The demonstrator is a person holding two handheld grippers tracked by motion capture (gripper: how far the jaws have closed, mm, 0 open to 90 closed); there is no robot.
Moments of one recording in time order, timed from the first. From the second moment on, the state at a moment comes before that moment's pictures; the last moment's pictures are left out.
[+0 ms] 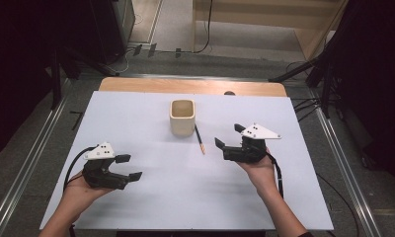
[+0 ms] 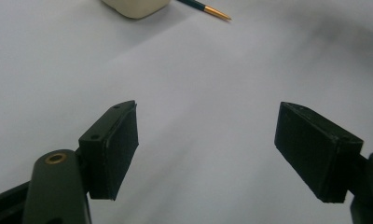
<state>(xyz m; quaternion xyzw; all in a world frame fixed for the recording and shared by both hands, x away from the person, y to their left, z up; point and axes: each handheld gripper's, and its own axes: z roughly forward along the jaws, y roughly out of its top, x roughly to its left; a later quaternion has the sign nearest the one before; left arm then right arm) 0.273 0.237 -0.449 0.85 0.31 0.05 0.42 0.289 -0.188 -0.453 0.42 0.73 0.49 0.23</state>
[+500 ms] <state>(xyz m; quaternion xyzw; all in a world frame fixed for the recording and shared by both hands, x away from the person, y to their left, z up) 0.273 0.238 -0.449 0.85 0.31 0.05 0.42 0.304 -0.170 -0.452 0.42 0.73 0.49 0.23</state>
